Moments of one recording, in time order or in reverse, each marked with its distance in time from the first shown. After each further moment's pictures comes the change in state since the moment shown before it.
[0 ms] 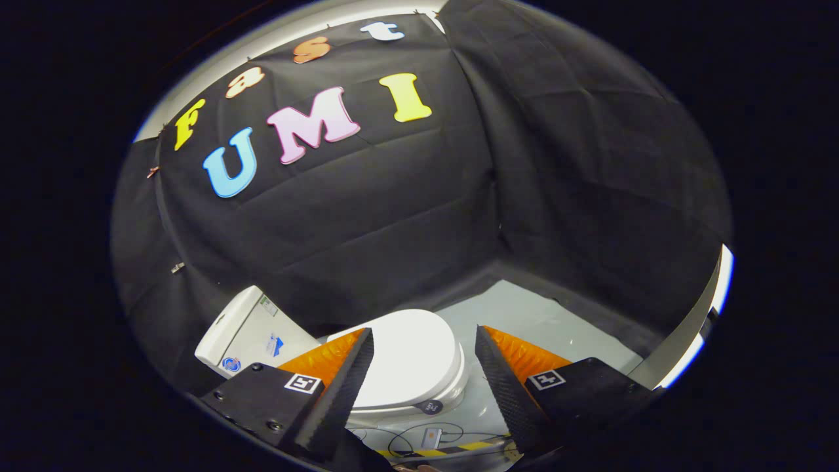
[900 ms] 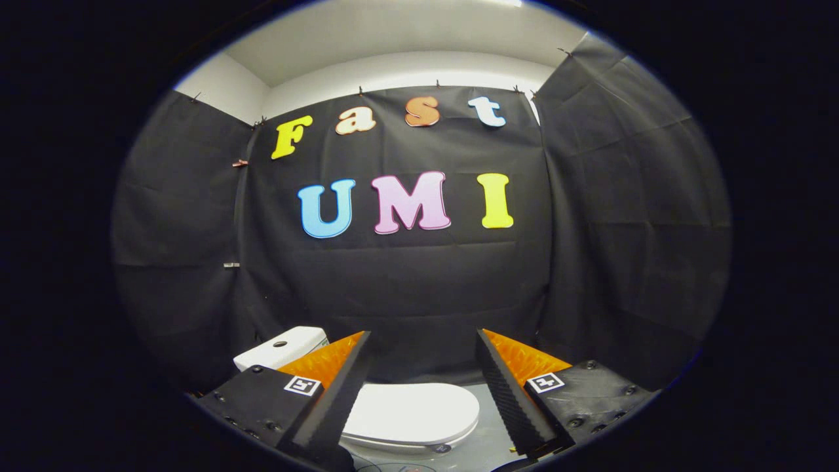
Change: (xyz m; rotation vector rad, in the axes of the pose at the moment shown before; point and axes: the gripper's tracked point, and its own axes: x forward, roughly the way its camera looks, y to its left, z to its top) arm -0.148 0.148 0.114 -0.308 -0.394 0.231
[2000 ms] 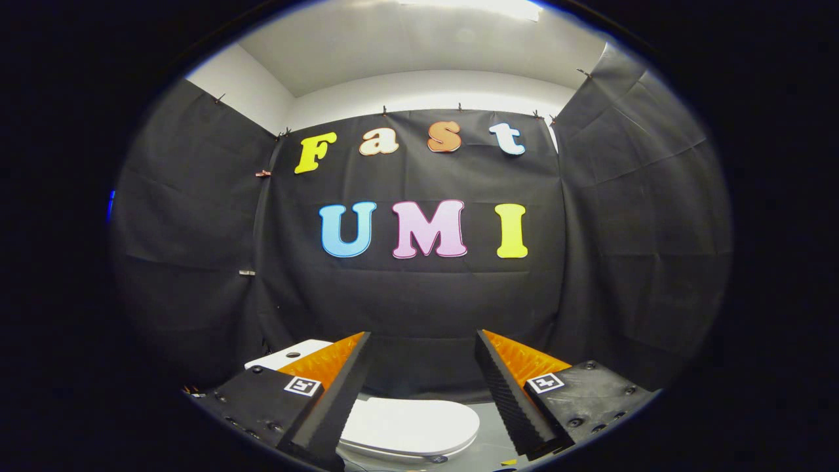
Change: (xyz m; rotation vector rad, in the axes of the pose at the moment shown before) arm -0.021 0.033 0.045 -0.079 -0.141 0.084
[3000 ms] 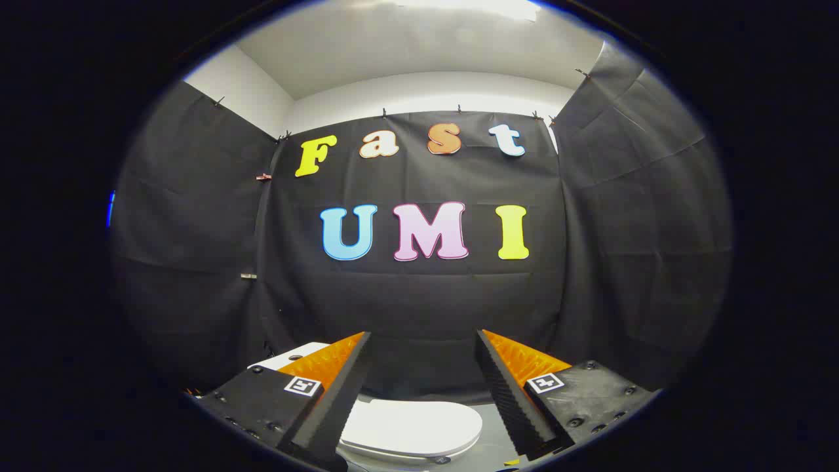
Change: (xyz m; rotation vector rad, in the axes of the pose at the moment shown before) arm -0.001 -0.003 0.003 0.012 -0.016 0.008
